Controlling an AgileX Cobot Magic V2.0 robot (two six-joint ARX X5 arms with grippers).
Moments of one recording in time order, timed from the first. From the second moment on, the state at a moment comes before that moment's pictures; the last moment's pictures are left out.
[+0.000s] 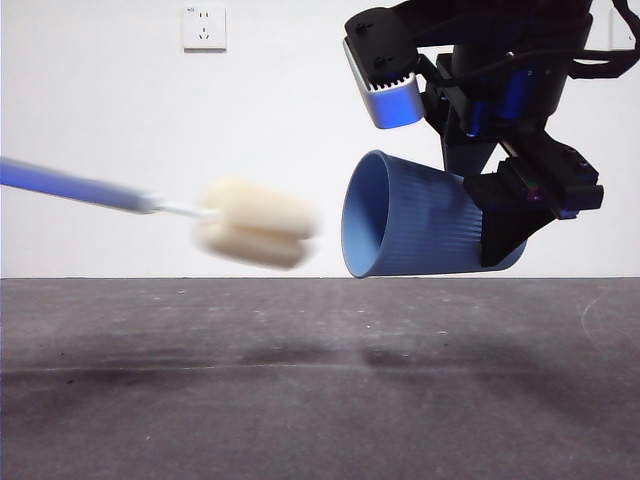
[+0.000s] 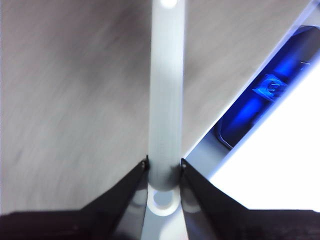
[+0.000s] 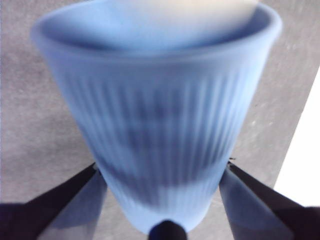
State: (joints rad) left arm -0.78 0.92 0.99 -1.34 -0.21 0.09; right arm 0.88 1.40 0.93 -0.57 0.58 -0.99
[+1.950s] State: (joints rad) left arm -0.64 1.44 0.68 -0.21 -0.20 -0.67; right arm 0.88 0.67 0.93 -0.66 0.34 0.22
